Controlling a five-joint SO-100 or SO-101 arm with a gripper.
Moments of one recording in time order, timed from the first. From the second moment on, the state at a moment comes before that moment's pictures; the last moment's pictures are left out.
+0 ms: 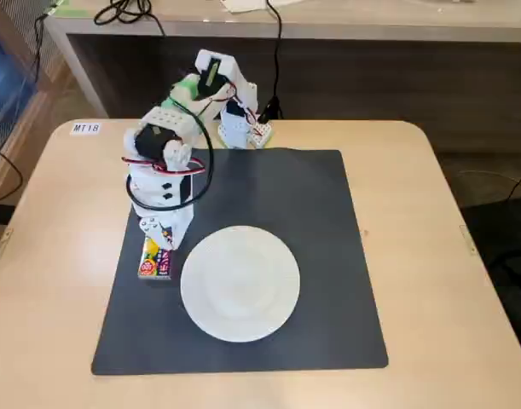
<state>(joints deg) 24.6 58.6 43.9 87.4 48.1</state>
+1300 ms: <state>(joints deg) 25.7 38.0 22.9 97.1 57.0</state>
